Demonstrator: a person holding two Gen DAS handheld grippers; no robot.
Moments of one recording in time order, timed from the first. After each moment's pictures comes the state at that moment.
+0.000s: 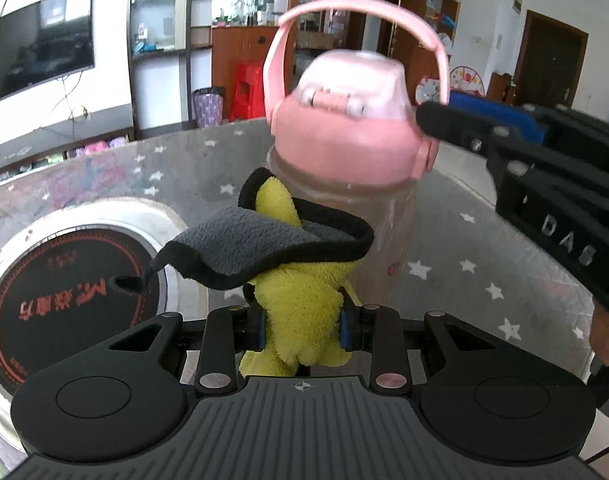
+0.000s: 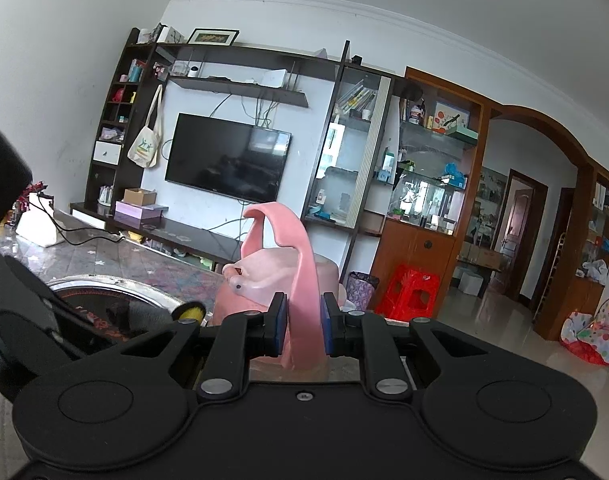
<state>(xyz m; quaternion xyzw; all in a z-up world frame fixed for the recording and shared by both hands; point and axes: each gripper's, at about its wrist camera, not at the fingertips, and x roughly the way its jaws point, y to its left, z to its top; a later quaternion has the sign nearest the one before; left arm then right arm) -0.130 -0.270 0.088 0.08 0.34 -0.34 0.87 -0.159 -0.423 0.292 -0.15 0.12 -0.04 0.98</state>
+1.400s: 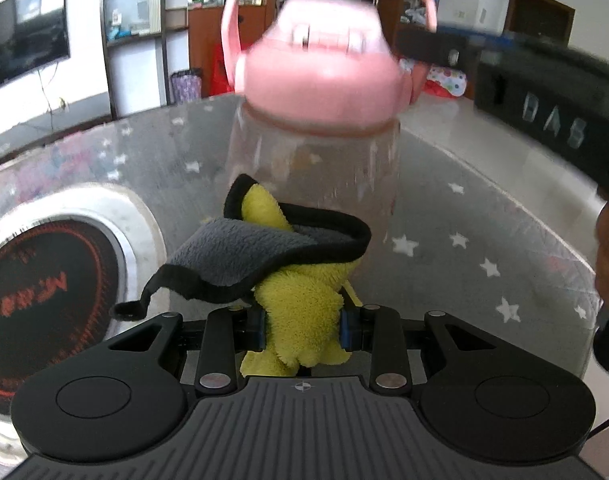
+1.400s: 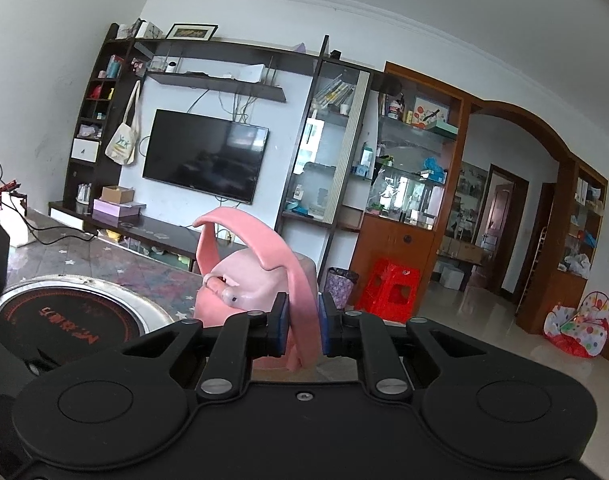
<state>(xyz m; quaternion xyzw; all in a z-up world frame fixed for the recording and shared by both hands) -0.133 -0.297 0.083 0.11 0.35 -0.36 0.86 -0.132 -0.425 0.271 -0.15 0.12 -0.07 0.98</state>
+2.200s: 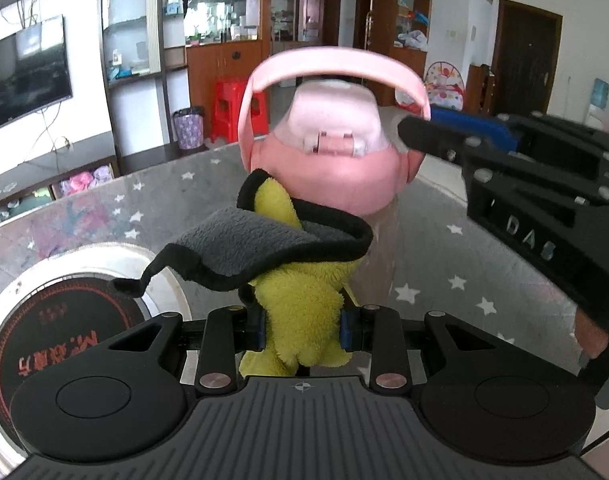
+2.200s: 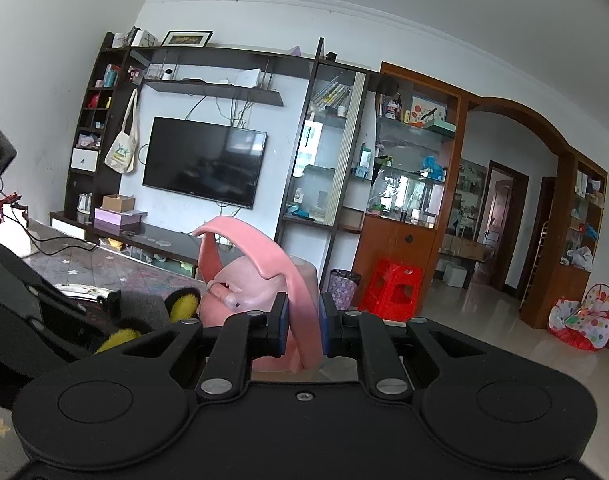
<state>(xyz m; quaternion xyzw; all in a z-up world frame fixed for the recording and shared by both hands) -0.126 -0.298 0.104 0.11 0.32 -0.36 0.87 -0.142 -0.423 0.269 -0.13 0.11 -0.07 0.98</state>
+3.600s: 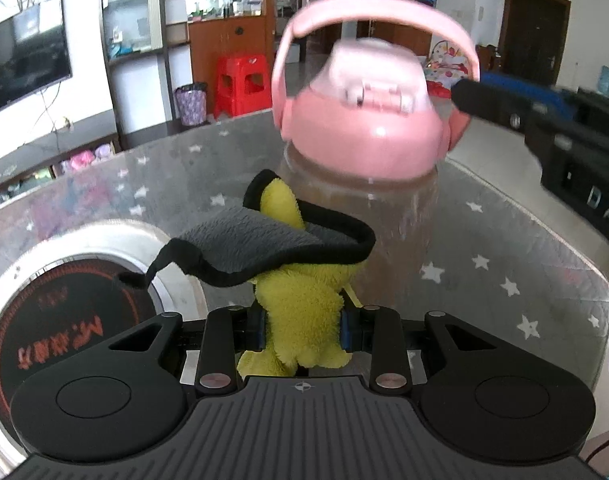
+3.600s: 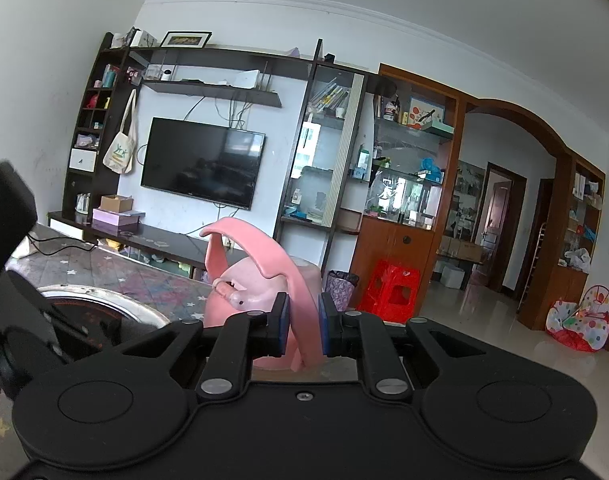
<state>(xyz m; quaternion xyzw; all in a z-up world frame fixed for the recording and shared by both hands) -0.098 -0.293 0.100 0.13 0.34 -0.36 0.86 -0.146 -0.437 0.271 -0.13 0.11 -0.07 0.98</state>
